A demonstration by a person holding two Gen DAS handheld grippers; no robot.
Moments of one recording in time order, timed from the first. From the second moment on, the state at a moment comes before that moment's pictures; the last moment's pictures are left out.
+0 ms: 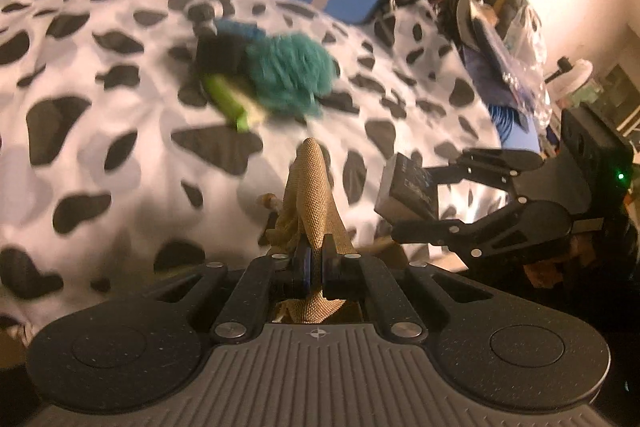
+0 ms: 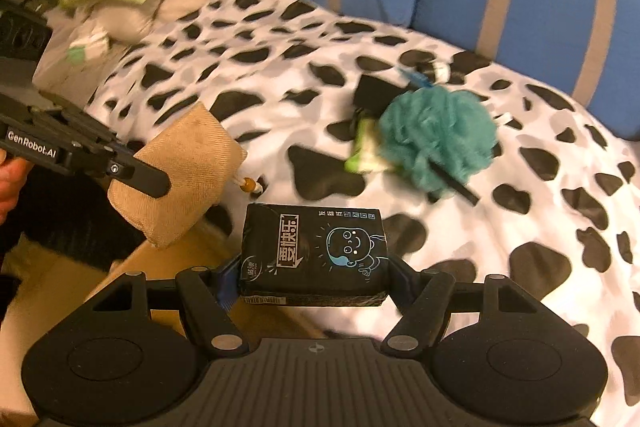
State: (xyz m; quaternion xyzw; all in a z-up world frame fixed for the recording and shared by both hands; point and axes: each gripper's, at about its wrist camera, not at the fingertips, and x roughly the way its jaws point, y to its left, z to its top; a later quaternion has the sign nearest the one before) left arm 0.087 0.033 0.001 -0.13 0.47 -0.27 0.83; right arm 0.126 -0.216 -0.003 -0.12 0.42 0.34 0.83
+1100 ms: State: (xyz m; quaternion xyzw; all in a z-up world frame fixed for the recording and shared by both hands) left arm 0.073 0.013 -0.063 -0.03 0.63 -0.13 0.76; right arm 0.101 -0.208 -0.076 0.00 0.61 0.21 0.76
